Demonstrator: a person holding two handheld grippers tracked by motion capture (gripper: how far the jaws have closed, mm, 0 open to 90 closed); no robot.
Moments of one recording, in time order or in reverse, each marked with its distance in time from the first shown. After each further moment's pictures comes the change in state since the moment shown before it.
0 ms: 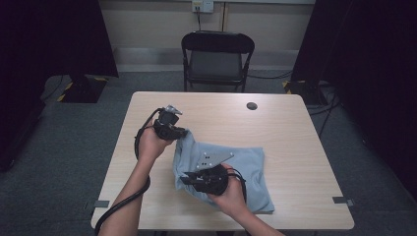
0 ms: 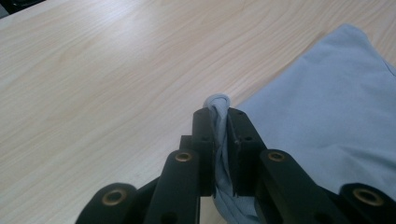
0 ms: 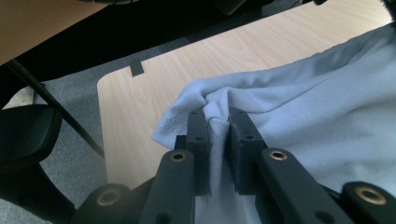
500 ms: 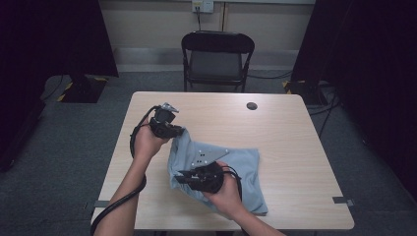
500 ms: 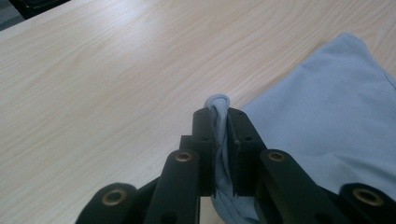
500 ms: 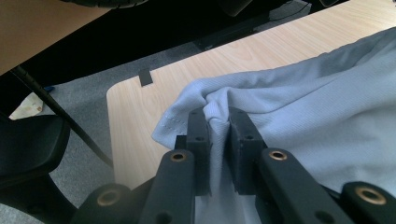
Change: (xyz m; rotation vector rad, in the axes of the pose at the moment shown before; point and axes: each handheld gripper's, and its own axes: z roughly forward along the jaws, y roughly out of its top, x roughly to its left) left arm 0.004 0.002 -0.015 -0.001 0.015 -0.003; right arm 0.004 0.013 0.007 -0.010 0.032 -0.001
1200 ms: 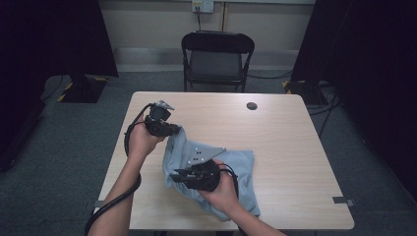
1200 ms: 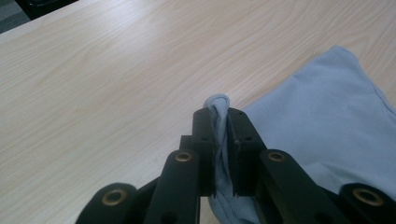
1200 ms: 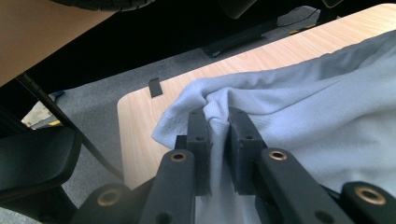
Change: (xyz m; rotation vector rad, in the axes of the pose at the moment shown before) left arm 0.002 0.003 -0.012 0.004 -0.008 -0.010; right arm 0.003 0.010 0.001 -0.019 0.030 0.001
